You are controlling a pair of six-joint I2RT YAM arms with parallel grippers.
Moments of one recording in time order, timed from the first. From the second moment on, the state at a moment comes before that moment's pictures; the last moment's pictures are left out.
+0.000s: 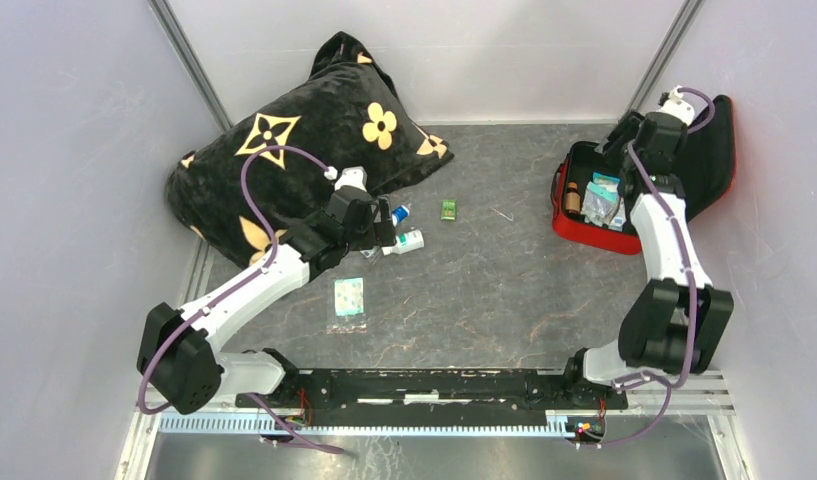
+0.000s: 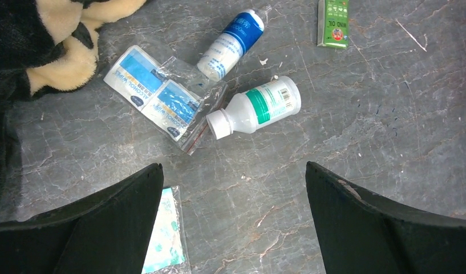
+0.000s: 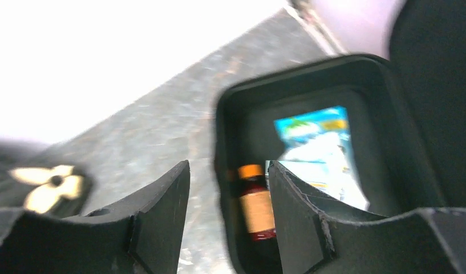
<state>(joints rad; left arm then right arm) -0.64 1.27 0.97 -0.42 -0.29 -0.57 -0.23 1.51 1.27 -0.18 0.13 0.36</state>
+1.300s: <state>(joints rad) -0.58 1.03 0.96 -0.55 -0.52 -0.48 0.66 1.88 1.33 -0.32 -0.40 -1.01</state>
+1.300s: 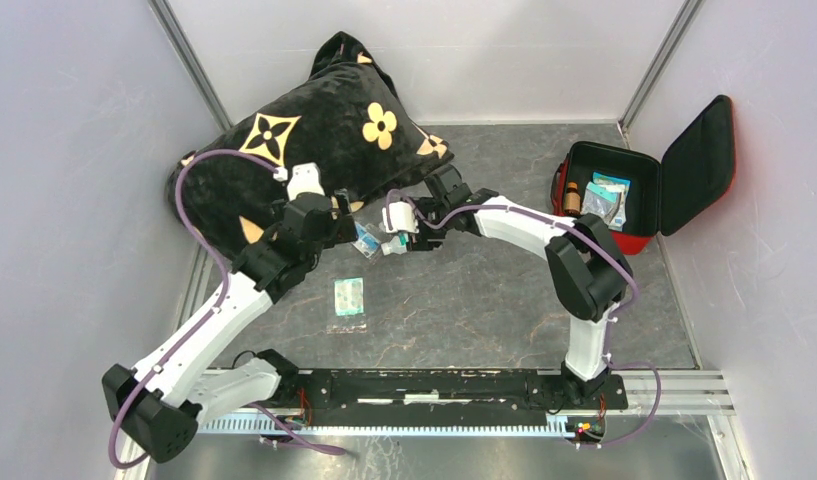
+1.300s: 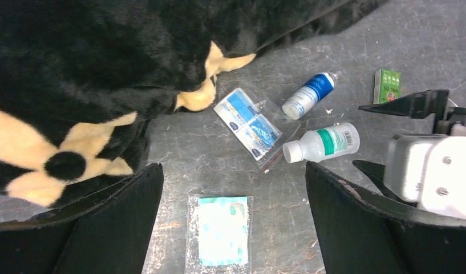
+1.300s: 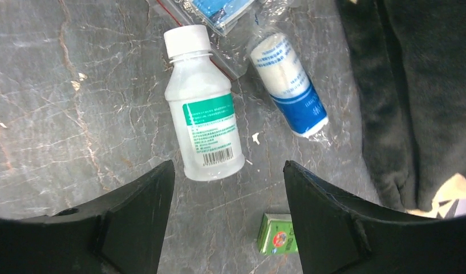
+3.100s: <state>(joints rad) -0.56 0.99 0.94 -0.55 -0.53 -0.47 0.56 1.66 1.11 -0.11 -0.60 -0.76</state>
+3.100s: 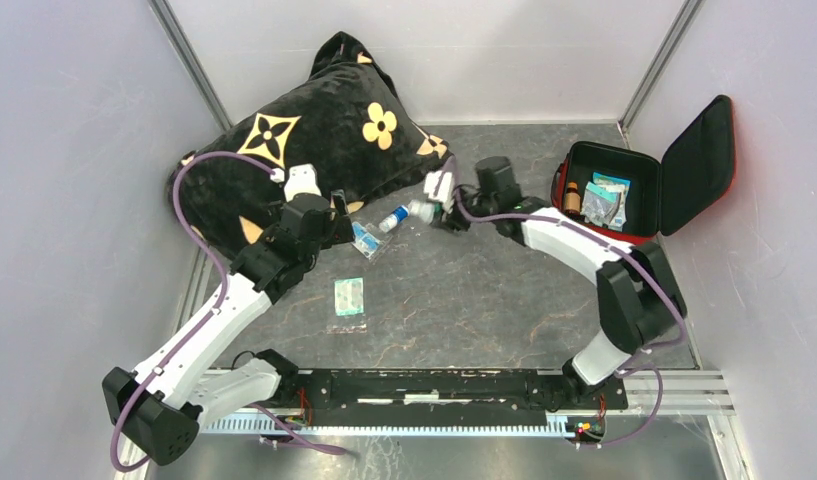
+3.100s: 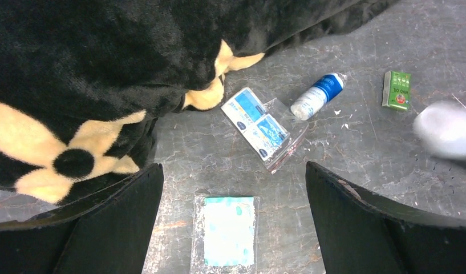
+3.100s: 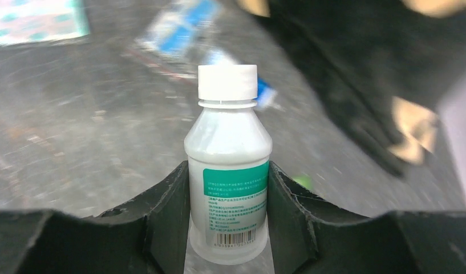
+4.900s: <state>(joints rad) -0.56 1.07 0.95 -0.51 -0.39 -0.47 -0.28 1.85 1.22 0.10 0.04 0.53</state>
